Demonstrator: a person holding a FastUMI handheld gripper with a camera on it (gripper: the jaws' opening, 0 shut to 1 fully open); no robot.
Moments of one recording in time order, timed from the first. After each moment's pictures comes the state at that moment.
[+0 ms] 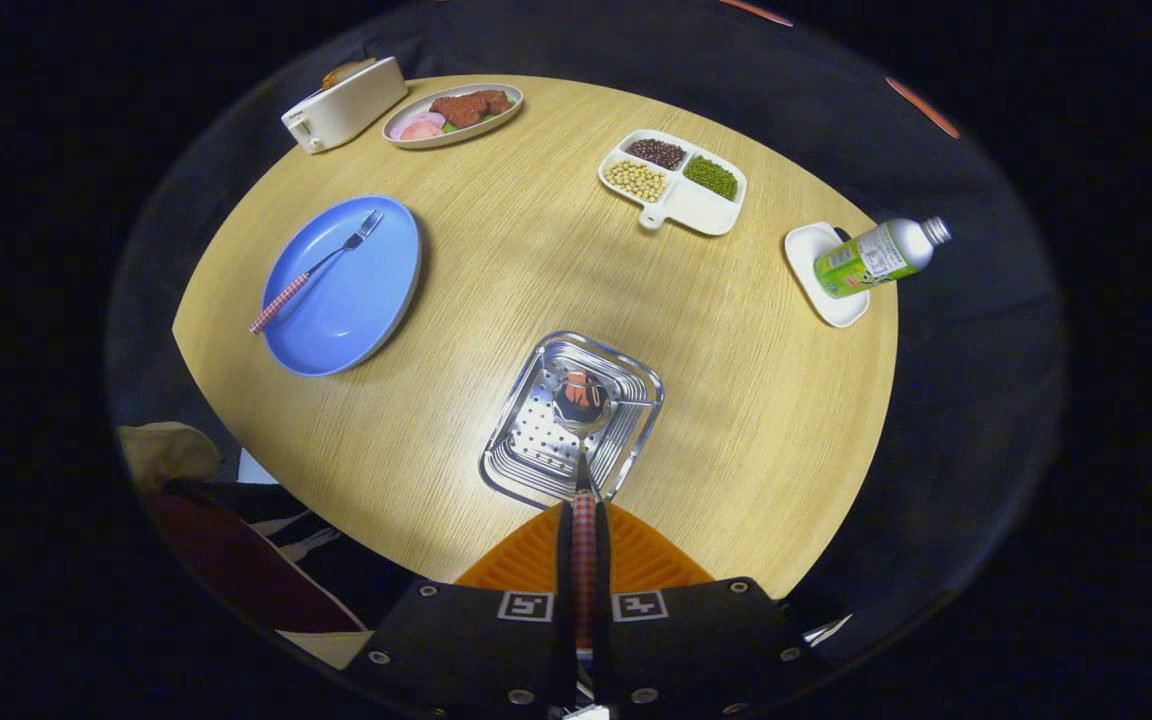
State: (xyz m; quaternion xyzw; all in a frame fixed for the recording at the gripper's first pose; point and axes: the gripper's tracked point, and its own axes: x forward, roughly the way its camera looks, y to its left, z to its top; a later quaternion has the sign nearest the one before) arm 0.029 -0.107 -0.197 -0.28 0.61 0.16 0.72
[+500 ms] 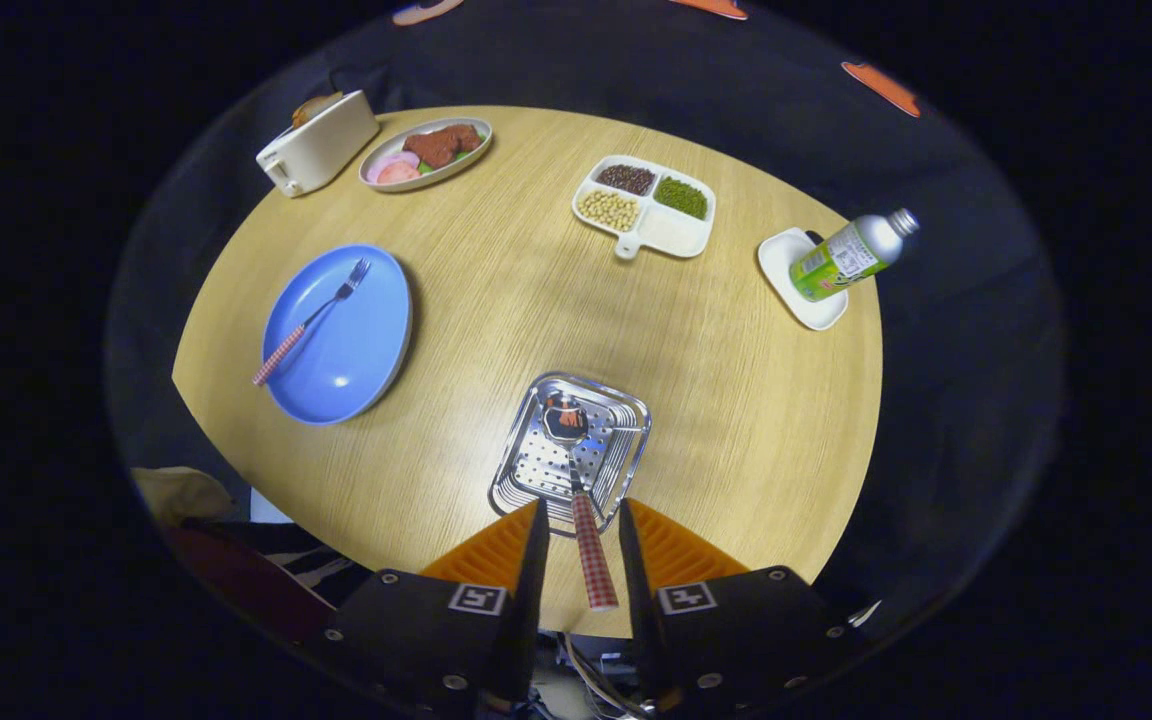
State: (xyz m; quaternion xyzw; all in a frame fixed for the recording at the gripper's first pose) arm 0.045 -0.090 -0.171 -0.21 0.55 0.12 0.80
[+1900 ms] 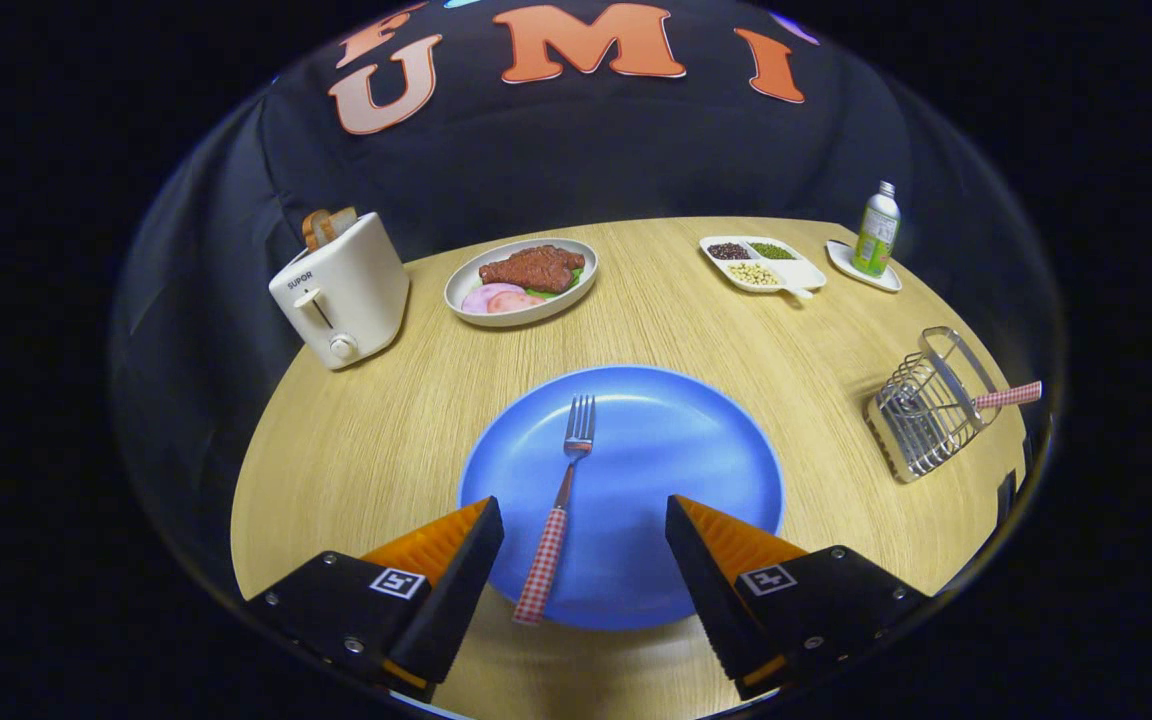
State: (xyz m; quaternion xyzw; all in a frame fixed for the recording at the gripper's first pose) arm 0.012 0.192 -0.283 -0.01 0.38 0.03 0.92
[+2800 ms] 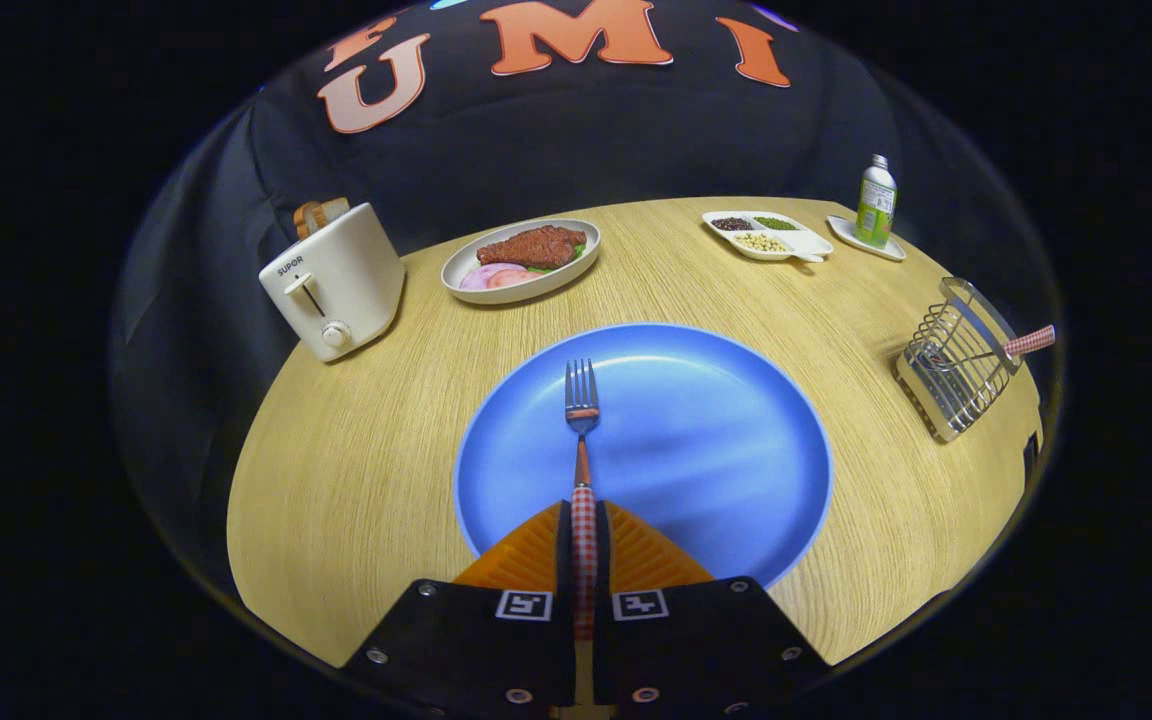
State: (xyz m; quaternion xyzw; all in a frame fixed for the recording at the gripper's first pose) arm 0.008 0.196 -0.296 0.02 0.38 0.04 0.92
